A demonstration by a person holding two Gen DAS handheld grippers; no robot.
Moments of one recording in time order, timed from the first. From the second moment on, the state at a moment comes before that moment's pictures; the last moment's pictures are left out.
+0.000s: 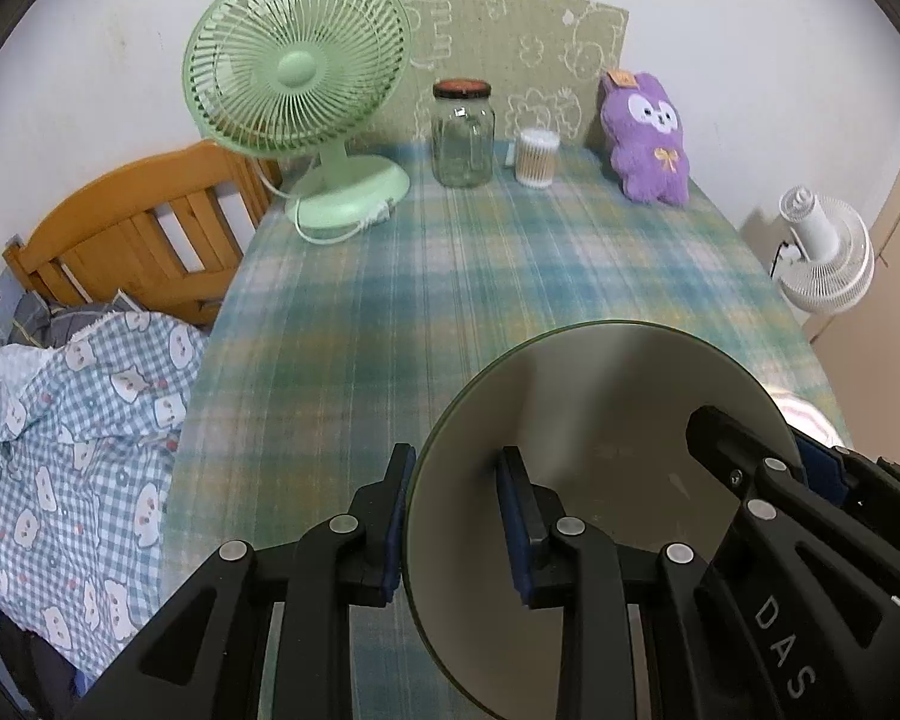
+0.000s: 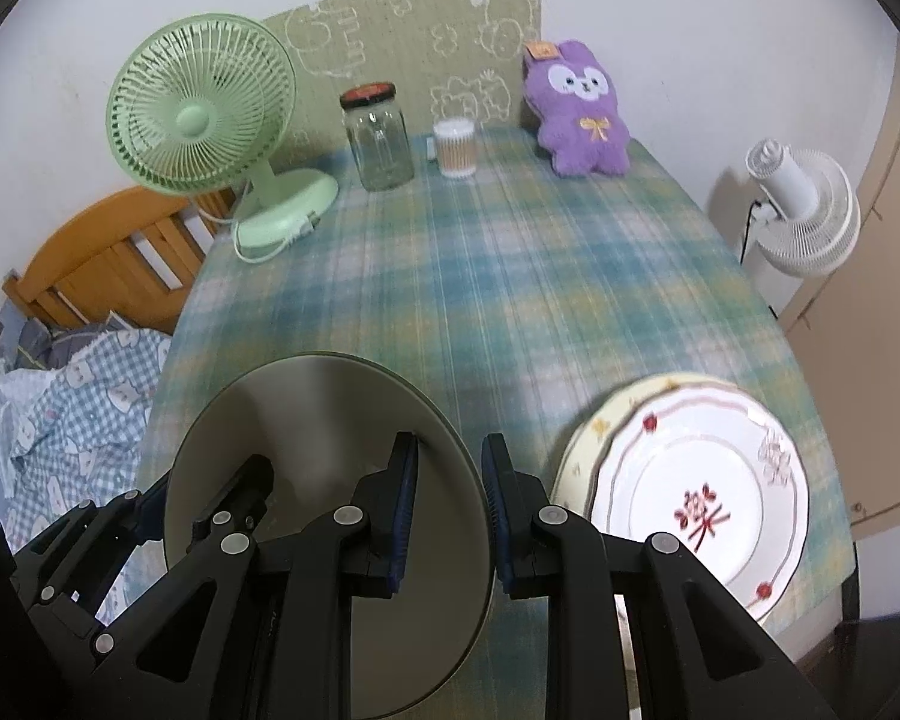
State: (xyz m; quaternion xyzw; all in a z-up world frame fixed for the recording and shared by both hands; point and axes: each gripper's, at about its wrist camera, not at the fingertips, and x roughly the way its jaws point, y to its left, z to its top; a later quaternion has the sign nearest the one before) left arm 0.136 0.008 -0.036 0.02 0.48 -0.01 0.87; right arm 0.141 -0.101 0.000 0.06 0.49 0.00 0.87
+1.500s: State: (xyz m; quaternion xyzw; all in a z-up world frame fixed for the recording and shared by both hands) left arm 0.125 0.015 -0.069 0.00 0.53 -0.02 0.85; right arm 0.132 -0.095 -0.032 0.04 0.53 0.01 0.85
